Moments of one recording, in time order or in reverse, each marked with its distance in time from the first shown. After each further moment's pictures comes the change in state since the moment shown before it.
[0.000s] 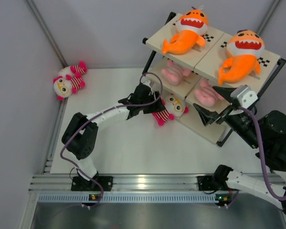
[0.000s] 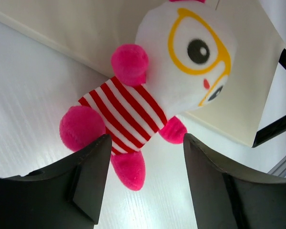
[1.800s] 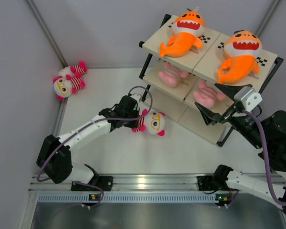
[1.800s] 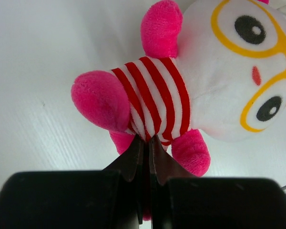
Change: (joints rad) left arm 0.030 -0.402 -0.261 -0.380 -0.153 0.370; right arm 0.000 0.013 0.036 0.015 -0.041 -0.069
